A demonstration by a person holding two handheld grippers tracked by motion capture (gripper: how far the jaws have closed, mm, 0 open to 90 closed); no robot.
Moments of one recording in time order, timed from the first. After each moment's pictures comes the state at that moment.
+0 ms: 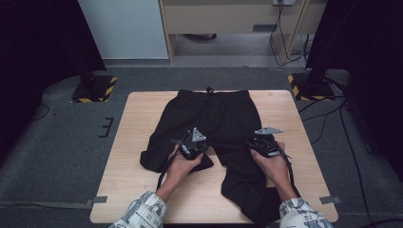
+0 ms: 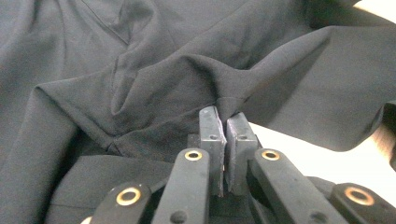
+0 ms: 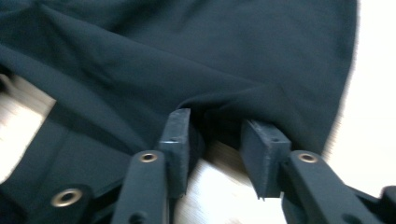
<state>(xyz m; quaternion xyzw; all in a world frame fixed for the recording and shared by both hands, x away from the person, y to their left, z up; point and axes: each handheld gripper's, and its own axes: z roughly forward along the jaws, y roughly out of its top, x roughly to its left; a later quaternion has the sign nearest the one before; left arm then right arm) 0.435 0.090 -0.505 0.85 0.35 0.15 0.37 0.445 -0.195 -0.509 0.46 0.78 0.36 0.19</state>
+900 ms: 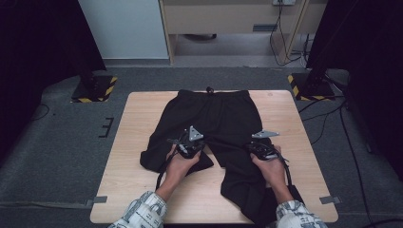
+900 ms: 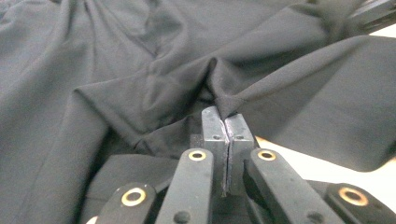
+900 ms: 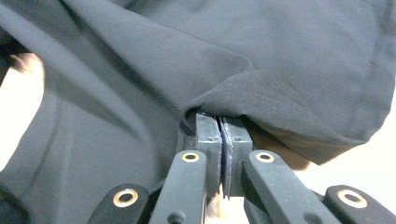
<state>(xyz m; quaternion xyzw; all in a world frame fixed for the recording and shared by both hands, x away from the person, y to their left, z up) 0.438 0.099 -0.501 0.83 0.36 0.18 0.38 0.440 -0.195 -0.522 0.47 0.79 0.36 0.17</state>
